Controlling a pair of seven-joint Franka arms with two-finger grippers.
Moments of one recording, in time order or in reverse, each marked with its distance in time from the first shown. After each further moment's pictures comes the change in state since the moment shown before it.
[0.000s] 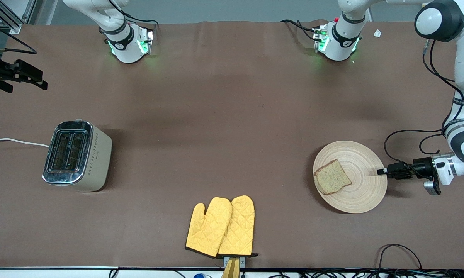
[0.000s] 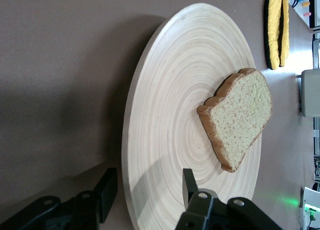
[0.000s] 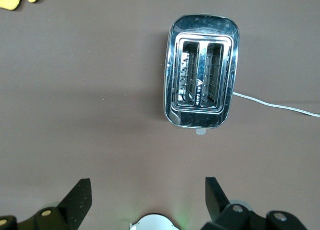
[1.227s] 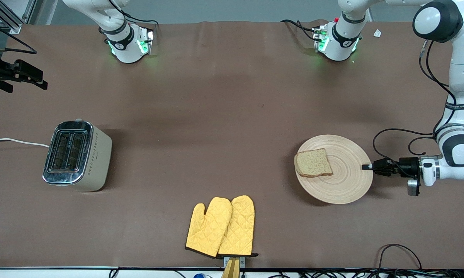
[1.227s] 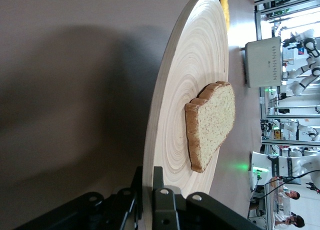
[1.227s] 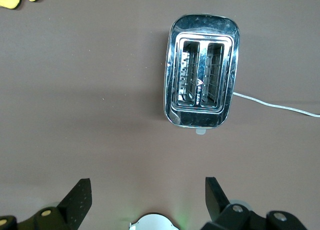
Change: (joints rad) left arm 0.000 0.007 -0.124 0.022 -0.005 -0.163 -0.012; right arm 0.000 0.000 0.000 0.000 0.000 -0.002 -0.005
